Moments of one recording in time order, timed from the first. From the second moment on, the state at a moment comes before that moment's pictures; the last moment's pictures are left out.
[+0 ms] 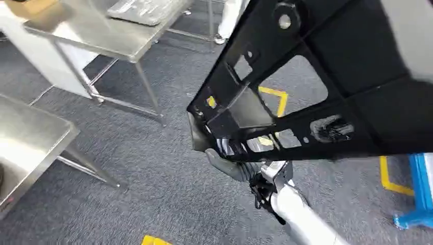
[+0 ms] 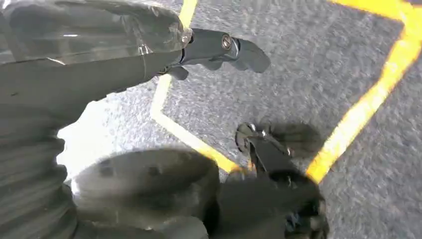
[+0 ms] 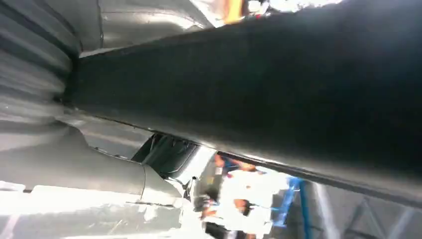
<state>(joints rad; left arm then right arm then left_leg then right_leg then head) -0.12 -0.02 -1.18 -0.23 1.27 0.43 -0.16 -0.33 -0.20 0.62 -1.56 -0.17 -0.11 -0.34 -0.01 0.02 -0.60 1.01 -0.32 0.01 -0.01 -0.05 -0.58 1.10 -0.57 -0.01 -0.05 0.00</state>
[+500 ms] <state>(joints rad) -0.11 -0.01 -1.18 -0.23 1.27 0.43 -0.16 -0.36 -0.19 0.63 -1.56 -0.16 -0.07 -0.33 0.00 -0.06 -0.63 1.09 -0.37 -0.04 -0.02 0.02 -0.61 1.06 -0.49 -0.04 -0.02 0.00</state>
